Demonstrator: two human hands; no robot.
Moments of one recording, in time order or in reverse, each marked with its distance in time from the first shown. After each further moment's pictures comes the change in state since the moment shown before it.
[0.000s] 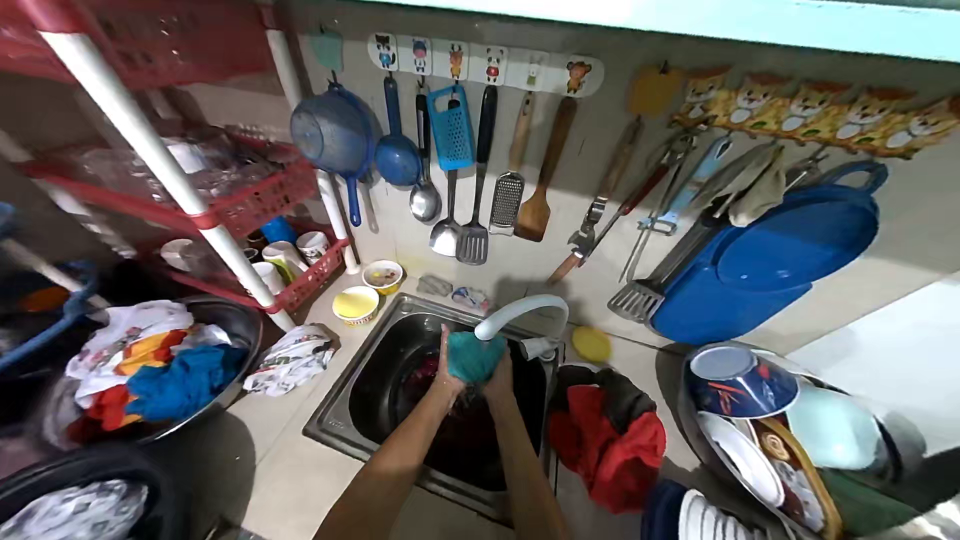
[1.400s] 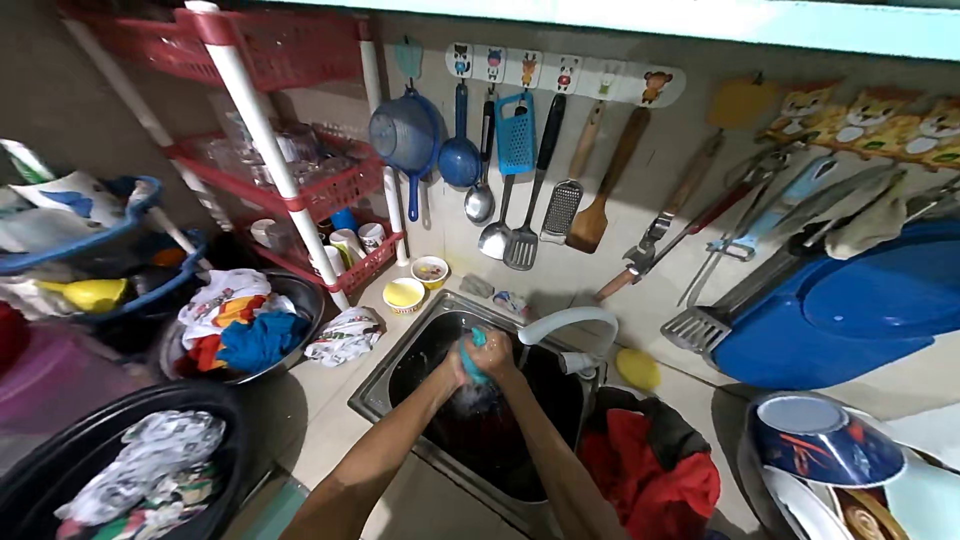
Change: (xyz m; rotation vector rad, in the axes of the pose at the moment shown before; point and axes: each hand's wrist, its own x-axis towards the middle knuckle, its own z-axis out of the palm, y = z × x) left_hand -0.053 0.075 0.010 0.199 0.226 -0.236; right_hand -0.034 -0.028 0.092 -1.635 -0.572 -0.334
